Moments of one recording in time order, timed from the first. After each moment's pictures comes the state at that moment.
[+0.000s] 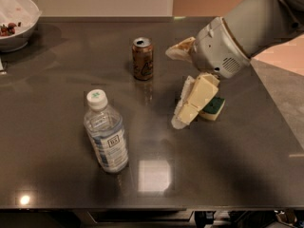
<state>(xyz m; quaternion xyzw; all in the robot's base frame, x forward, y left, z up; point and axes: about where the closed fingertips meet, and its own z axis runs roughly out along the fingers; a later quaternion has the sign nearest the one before) 0.457 -0.043 0.955 -0.68 0.64 0.19 0.30</state>
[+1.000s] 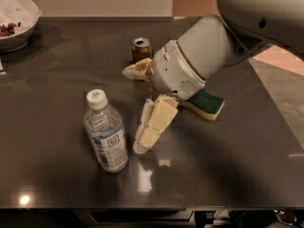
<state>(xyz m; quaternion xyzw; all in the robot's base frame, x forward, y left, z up) 0.416 0.039 0.935 -0.72 0.57 0.27 0.29</state>
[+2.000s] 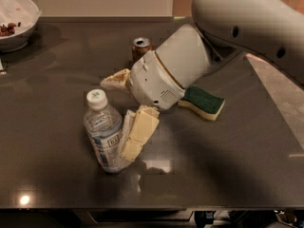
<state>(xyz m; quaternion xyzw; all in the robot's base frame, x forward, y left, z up) 0.389 0.079 0.928 -0.74 0.53 0.32 0.28</state>
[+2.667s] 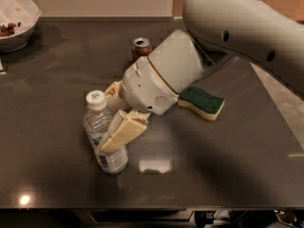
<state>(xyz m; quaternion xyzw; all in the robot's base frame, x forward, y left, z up) 0.375 0.089 0.924 -0.74 0.51 0.33 0.27</state>
